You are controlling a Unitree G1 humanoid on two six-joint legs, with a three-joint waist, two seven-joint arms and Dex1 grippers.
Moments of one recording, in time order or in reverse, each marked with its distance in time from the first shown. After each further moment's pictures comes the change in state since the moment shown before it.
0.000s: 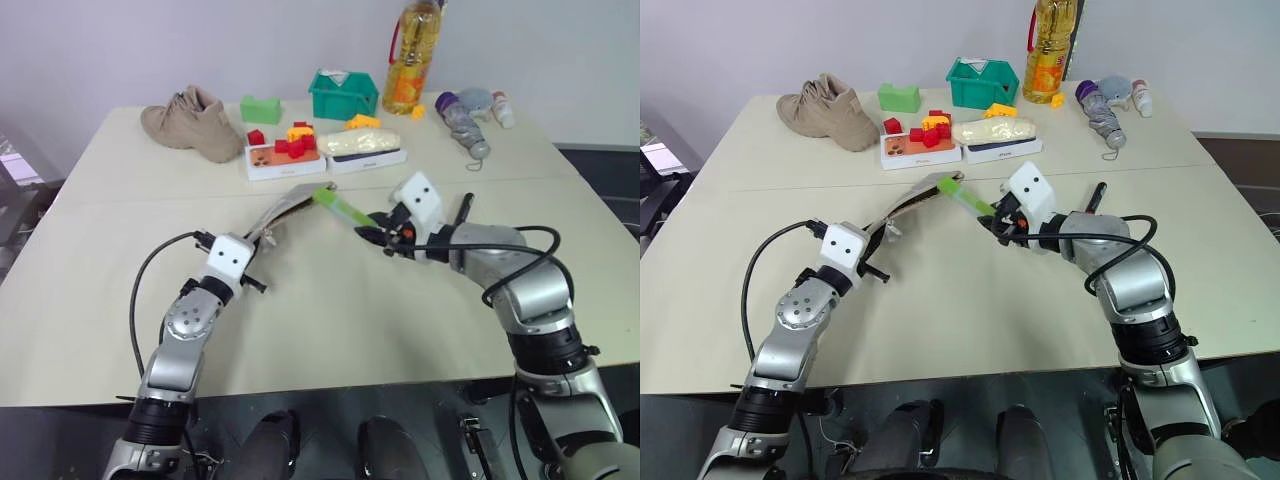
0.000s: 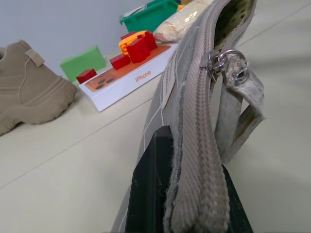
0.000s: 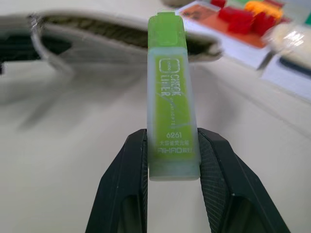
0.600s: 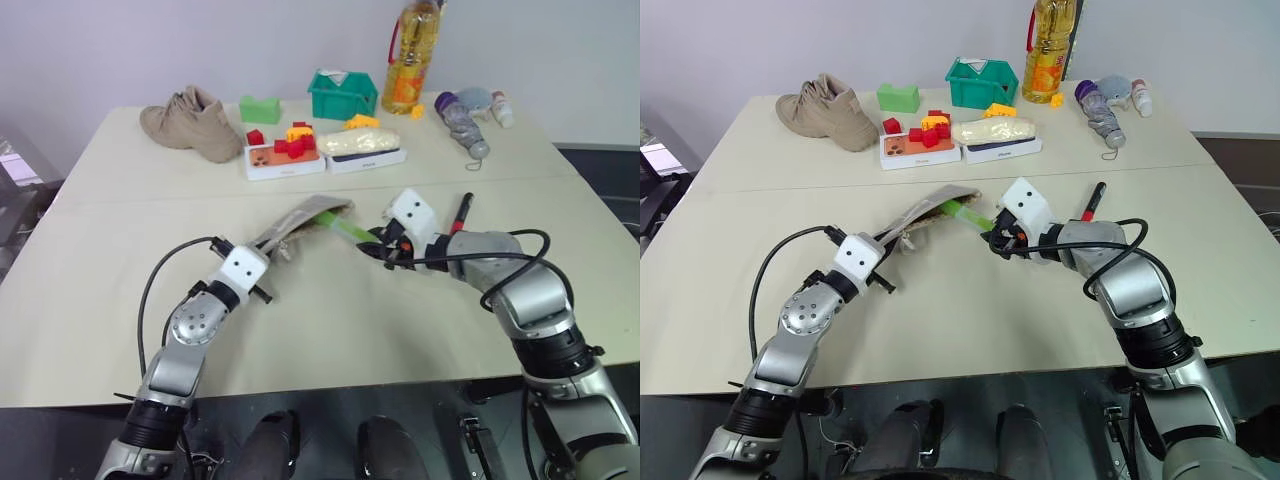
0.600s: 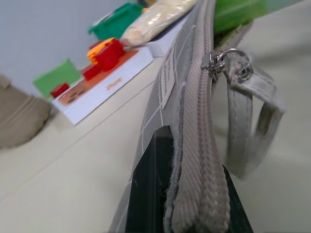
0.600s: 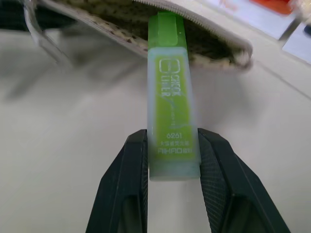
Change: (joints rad) left arm 0.024 0.086 -0.090 -0.002 0.080 -0.094 -0.072; right arm -0.001 -0.102 0.100 -0.001 -0.050 -0.014 0.049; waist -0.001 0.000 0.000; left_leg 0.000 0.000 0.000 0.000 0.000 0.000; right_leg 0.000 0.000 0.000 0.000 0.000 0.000
